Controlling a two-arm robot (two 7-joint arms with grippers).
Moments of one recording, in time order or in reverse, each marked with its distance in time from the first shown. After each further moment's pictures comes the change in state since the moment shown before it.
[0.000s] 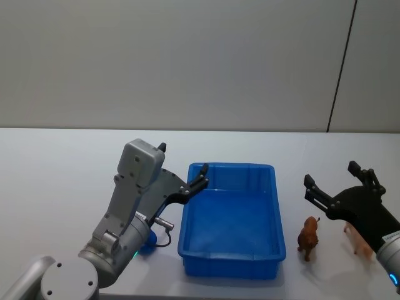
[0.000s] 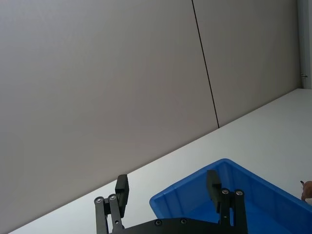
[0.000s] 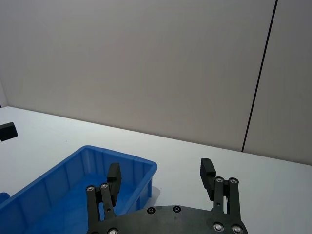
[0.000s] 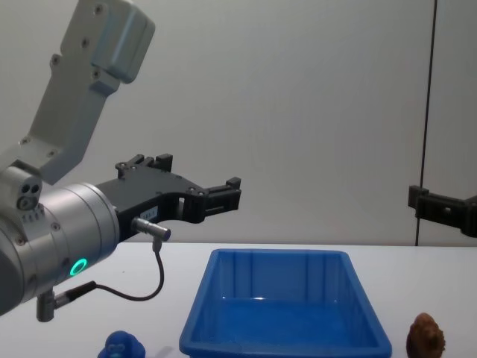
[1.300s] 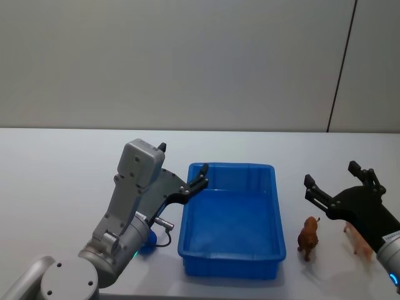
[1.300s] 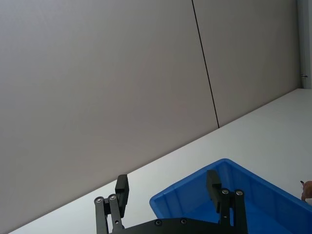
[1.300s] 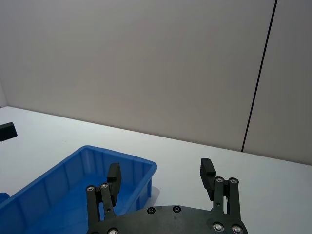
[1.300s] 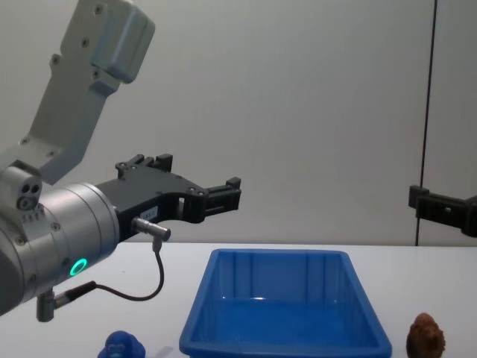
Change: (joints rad) left arm 0.000 0.000 0.000 0.000 0.000 0.000 0.000; right arm 0.000 0.000 0.001 0.000 0.000 0.000 0.000
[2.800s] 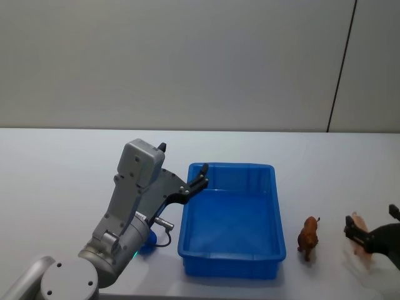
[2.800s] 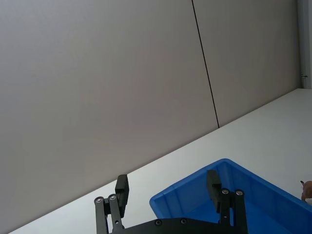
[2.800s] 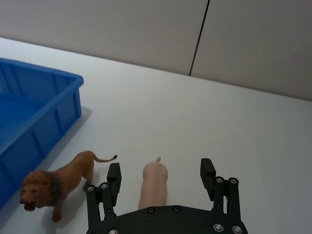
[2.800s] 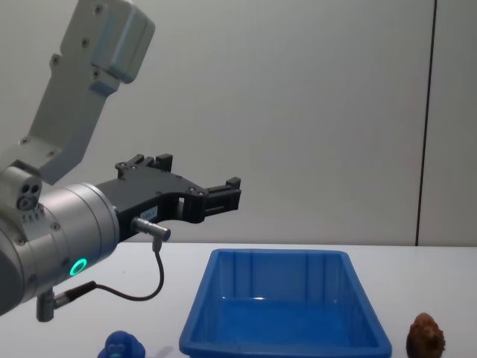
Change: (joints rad) left arm 0.000 0.000 0.000 0.000 0.000 0.000 0.000; right arm -0.025 0.047 0.056 0.084 -0.052 0.199 -0.086
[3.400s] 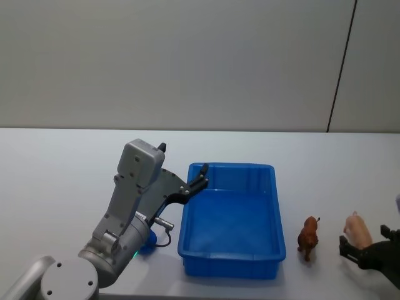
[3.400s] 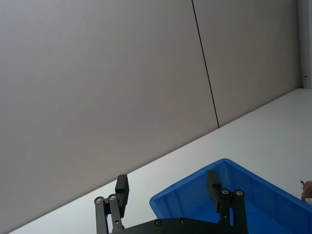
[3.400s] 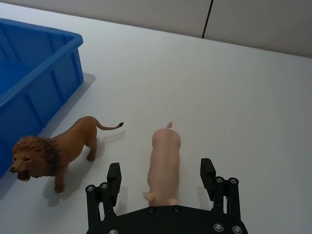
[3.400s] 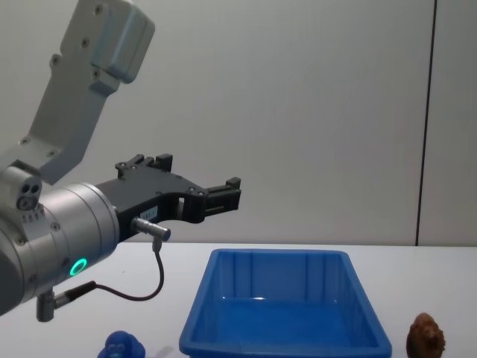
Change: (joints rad) left arm 0.000 0.000 0.000 0.000 0.000 0.000 0.000; right arm 0.020 -0.019 -0.003 0.058 0.018 0.094 0.044
